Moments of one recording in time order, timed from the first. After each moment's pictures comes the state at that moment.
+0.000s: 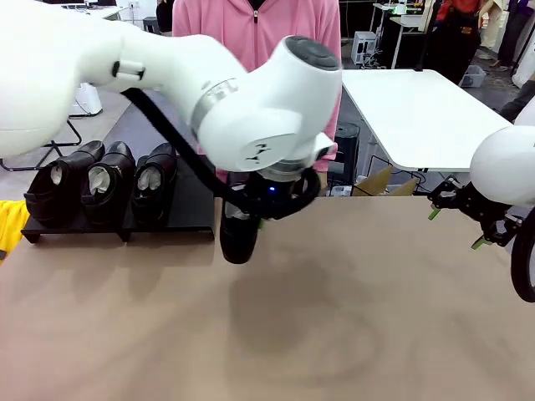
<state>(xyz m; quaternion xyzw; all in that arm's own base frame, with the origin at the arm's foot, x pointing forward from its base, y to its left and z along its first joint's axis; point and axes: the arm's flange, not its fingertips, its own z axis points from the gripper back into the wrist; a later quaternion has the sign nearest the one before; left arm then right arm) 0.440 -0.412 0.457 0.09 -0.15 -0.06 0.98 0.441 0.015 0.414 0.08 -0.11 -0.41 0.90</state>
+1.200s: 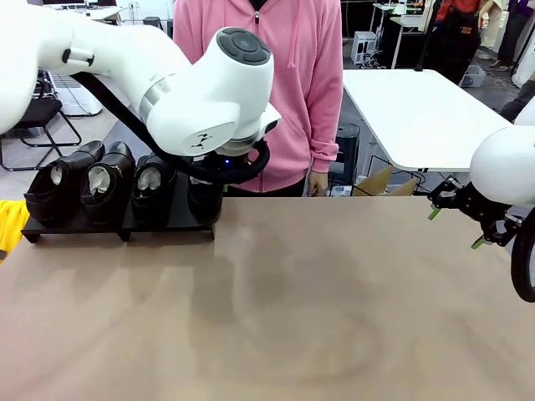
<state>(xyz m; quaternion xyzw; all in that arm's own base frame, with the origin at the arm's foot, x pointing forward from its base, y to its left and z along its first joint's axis) 0.506 -0.345 0.471 0.09 -0.24 -0.03 0.97 0.441 0.015 0.414 0.08 -0.11 -0.41 0.90</state>
